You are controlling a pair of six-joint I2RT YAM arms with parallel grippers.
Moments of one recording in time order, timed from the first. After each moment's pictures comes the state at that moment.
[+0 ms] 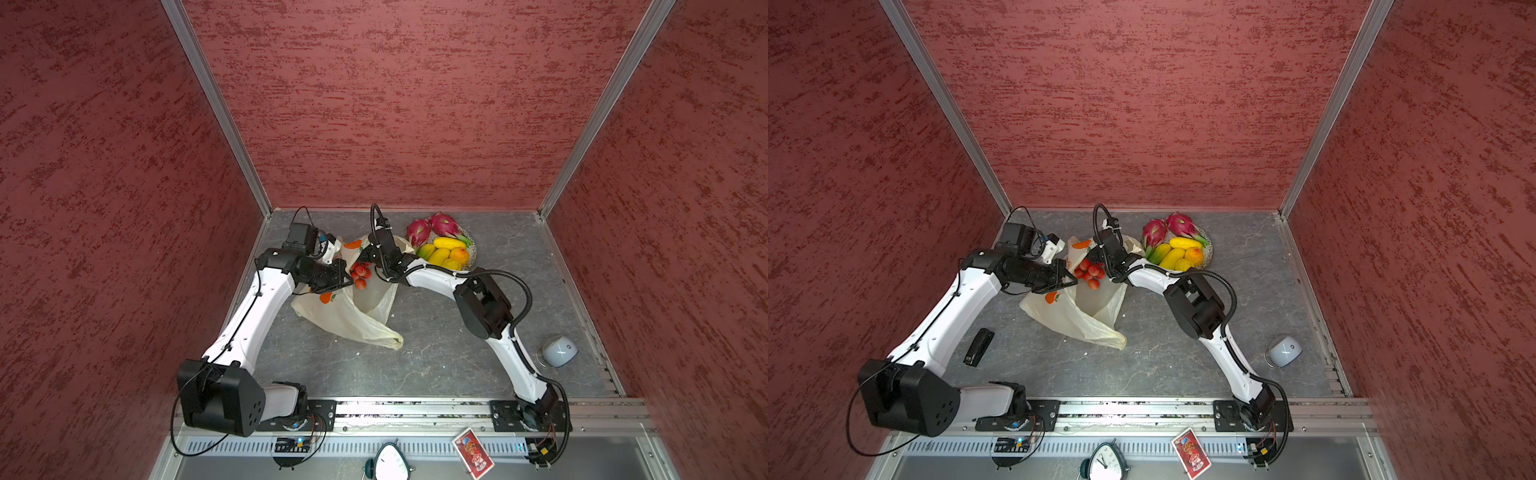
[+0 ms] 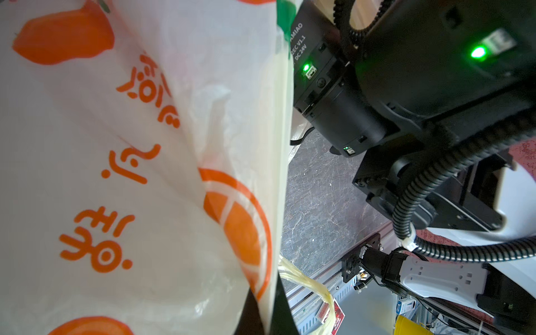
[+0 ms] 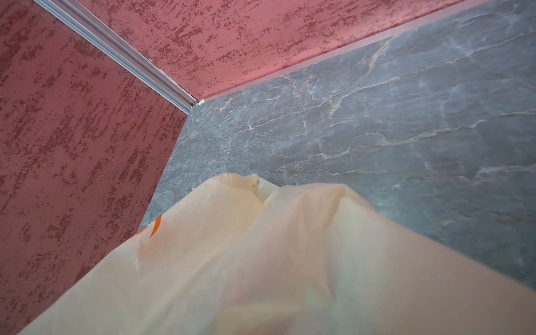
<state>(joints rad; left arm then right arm) -0.15 1.32 1.22 -1.01 0.56 -0.30 0.76 2.39 1.86 0.09 0.12 0.77</state>
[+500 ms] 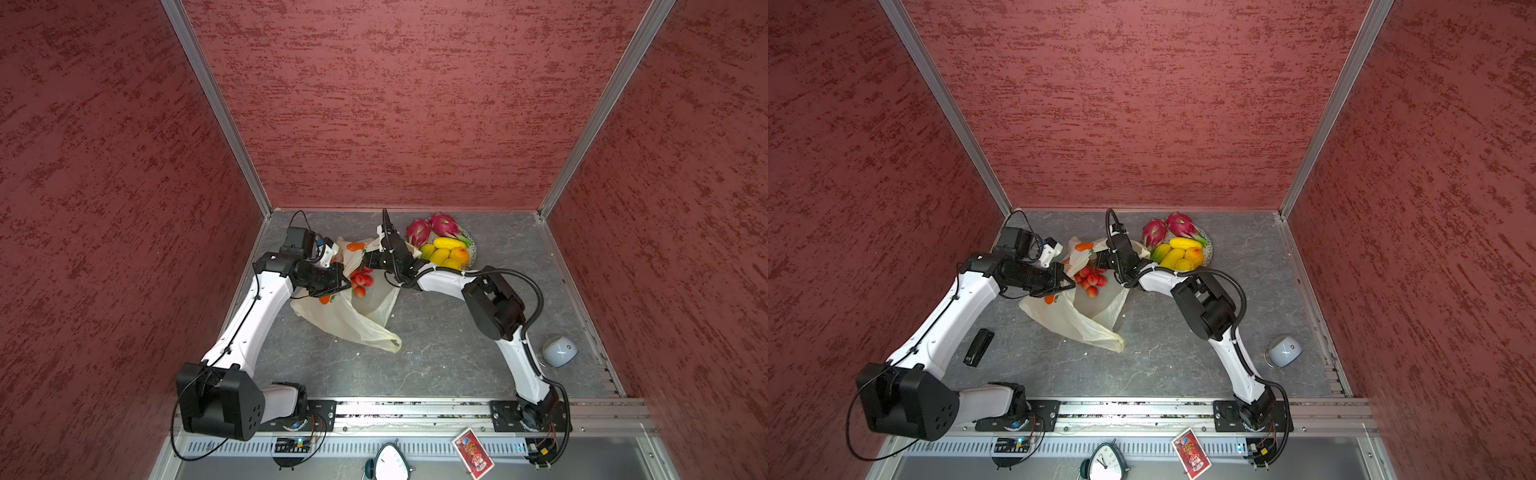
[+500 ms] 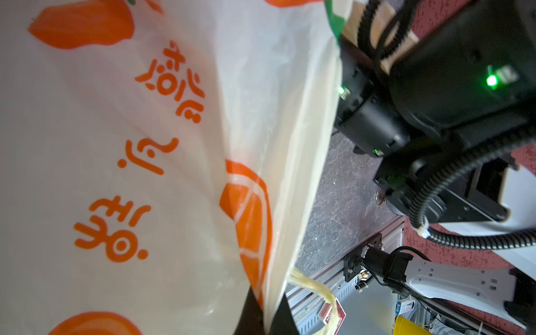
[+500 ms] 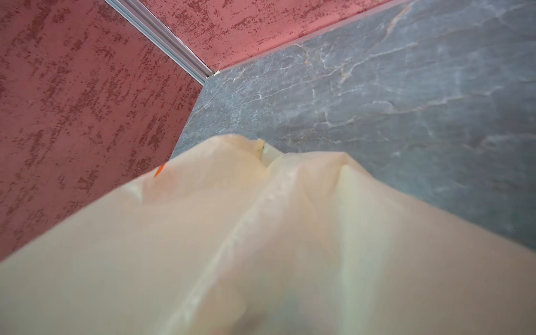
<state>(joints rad) -0.11 1.30 1.18 -1.00 0.57 -0.30 0.74 2.22 1.55 0.23 -0.08 0.71</state>
